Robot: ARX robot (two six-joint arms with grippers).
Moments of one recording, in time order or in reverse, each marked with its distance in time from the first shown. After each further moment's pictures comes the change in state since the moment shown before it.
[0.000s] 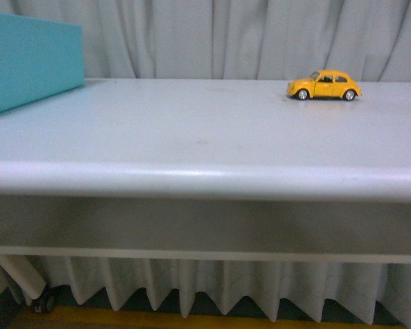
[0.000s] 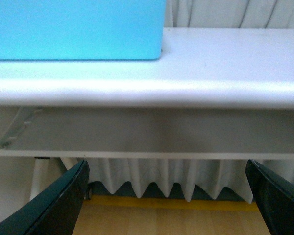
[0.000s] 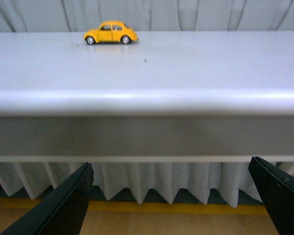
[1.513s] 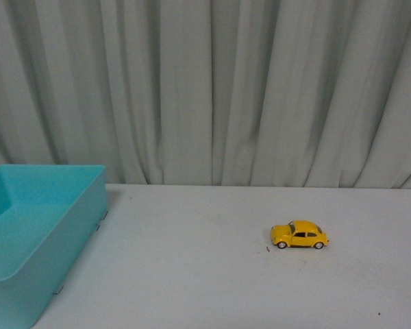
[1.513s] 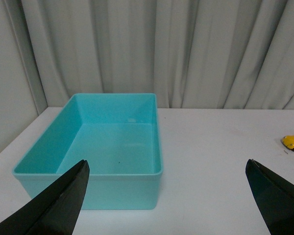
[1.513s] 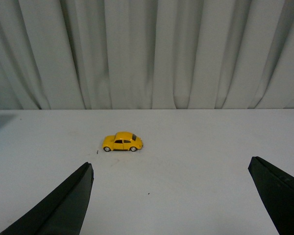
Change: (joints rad) left arm 0.000 0.000 0.000 0.002 -0.001 0.000; right arm 0.000 0.000 0.000 0.001 0.000 0.000
